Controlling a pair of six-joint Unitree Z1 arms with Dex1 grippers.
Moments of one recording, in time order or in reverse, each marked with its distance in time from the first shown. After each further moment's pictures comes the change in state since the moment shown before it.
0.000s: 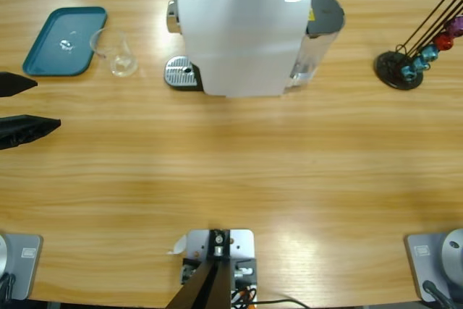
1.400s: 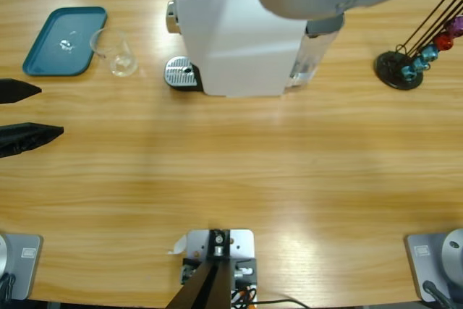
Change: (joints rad) arm 0 0.000 -0.004 0.021 -0.011 -0.022 -0.002; arm 1 0.100 0.303 0.100 -0.417 -0.310 -0.145
